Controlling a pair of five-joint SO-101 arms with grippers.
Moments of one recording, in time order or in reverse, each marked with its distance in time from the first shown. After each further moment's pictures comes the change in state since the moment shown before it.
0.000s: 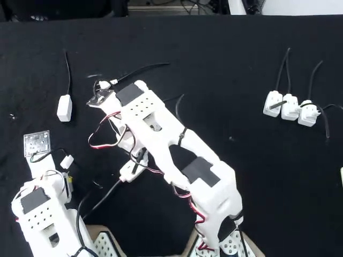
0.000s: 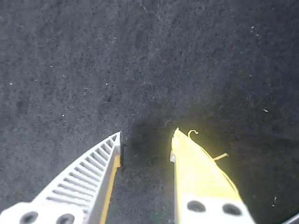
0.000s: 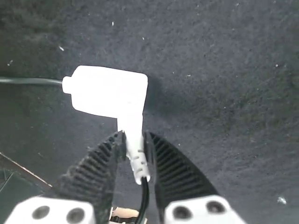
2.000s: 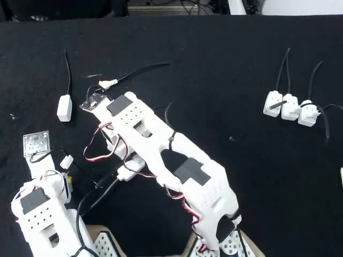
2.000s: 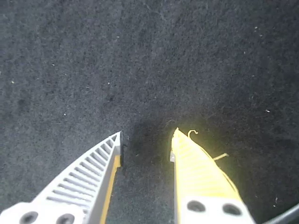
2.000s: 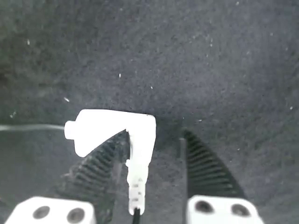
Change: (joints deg) left arm -0.4 0.0 0.0 0.0 -0.1; right arm -3.7 2.8 3.3 -11.5 -4.5
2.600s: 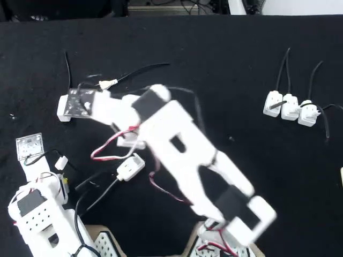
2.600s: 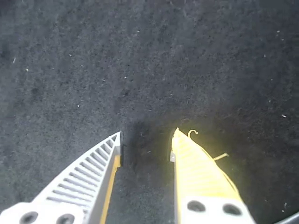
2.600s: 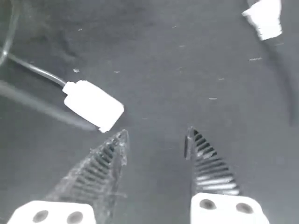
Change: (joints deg) left arm -3.8 0.0 0.0 0.0 0.1; right arm 2.5 -32.1 6.2 0.3 33.8
